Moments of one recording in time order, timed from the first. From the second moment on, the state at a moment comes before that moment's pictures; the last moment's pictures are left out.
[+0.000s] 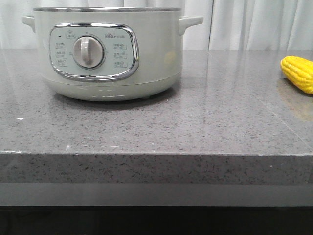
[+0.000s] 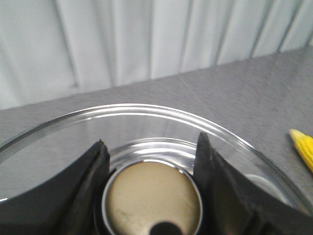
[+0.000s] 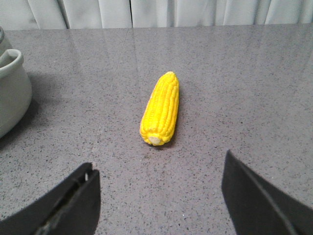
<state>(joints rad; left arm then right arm) -0.40 1.45 -1.64 -0.06 0.60 0.02 0.02 0.42 -0.56 -0.01 0.49 0.11</state>
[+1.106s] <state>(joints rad) -0.13 0.70 -0.96 -0.05 0.67 0.02 0.02 1.08 -1.02 0.03 0.83 0.11</state>
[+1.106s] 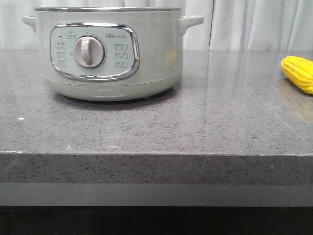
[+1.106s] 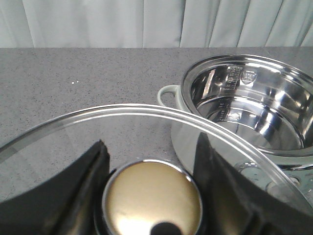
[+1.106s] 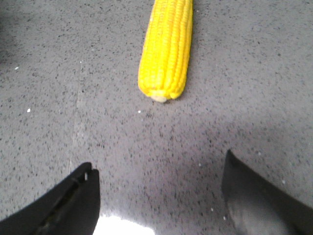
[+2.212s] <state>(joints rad) -0.13 0.70 -0.96 -0.05 0.67 0.02 0.02 1.80 -1.48 -0.01 0.89 0.11</state>
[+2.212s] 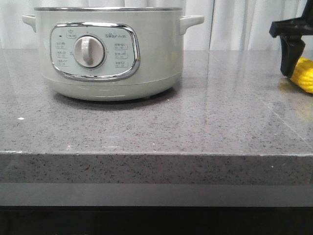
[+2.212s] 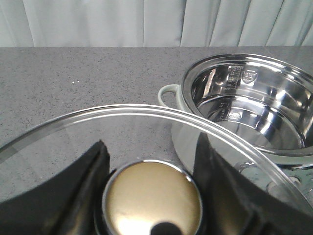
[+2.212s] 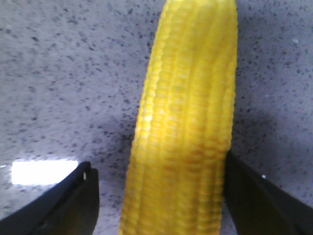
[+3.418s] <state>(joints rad) -0.13 0.70 -0.96 -0.05 0.67 0.02 0.18 1.46 -1.49 -0.02 0.93 0.06</state>
